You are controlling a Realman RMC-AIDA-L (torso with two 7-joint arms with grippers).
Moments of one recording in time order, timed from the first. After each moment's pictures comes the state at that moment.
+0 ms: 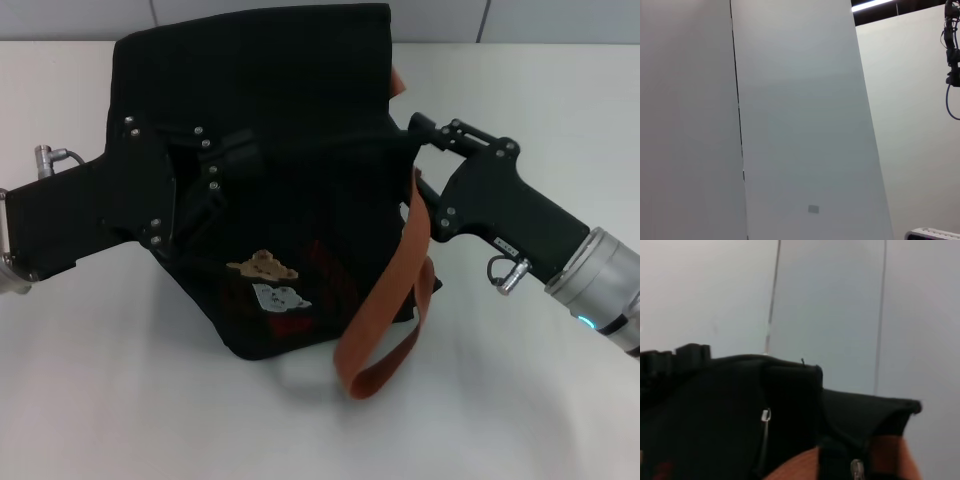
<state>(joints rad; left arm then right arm) -0.48 -2.07 0.58 0.48 1.72 1.96 -0.86 0.55 2.09 0.11 0.14 -2.18 -1.47 0.22</state>
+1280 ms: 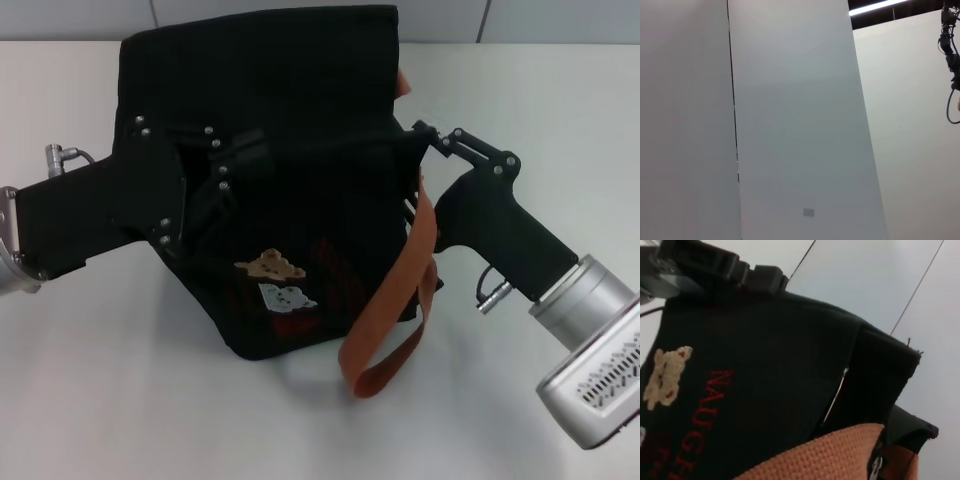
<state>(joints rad) -0.49 -2.08 0.59 0.47 1.72 1.96 -0.86 0.48 2.09 0.19 0.29 -2.18 -1.41 -0.39</state>
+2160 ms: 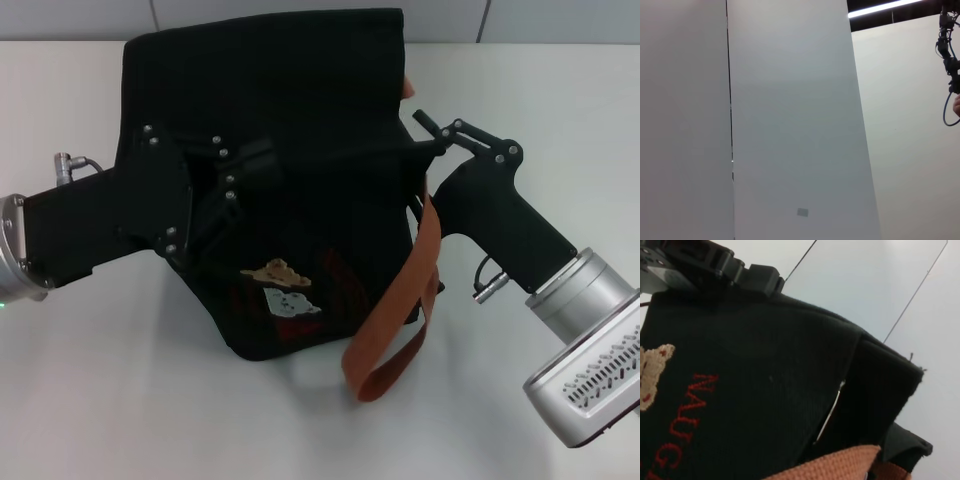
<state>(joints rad) -0.49 -2.08 0.59 0.44 1.72 1.96 -0.86 0.47 2.09 0.23 0.33 -2.19 -1.41 -0.48</state>
